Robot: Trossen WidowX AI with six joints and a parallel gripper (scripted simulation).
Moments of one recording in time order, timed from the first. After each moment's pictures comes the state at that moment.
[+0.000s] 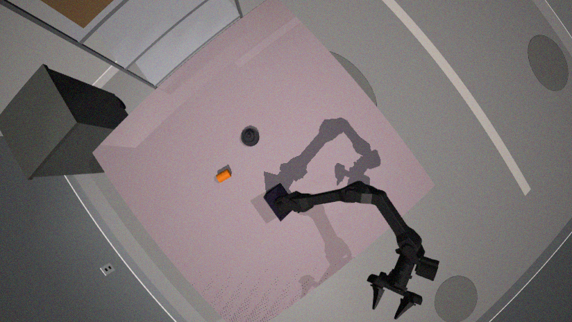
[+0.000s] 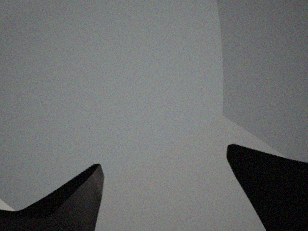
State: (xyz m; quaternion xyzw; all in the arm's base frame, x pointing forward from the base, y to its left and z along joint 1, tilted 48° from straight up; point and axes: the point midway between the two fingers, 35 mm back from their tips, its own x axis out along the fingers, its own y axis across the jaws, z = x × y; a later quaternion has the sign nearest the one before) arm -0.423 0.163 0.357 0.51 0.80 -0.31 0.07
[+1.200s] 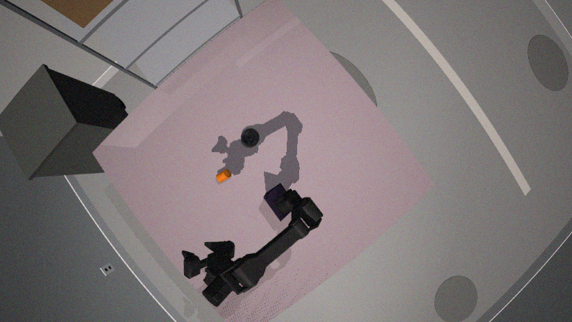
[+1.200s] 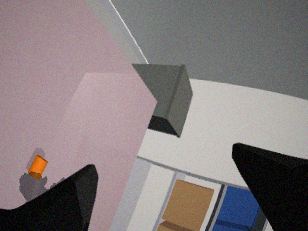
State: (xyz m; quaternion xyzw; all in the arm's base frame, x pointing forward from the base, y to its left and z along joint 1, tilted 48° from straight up) arm 0.037 0.430 0.037 0.89 -0.04 -0.43 -0.14
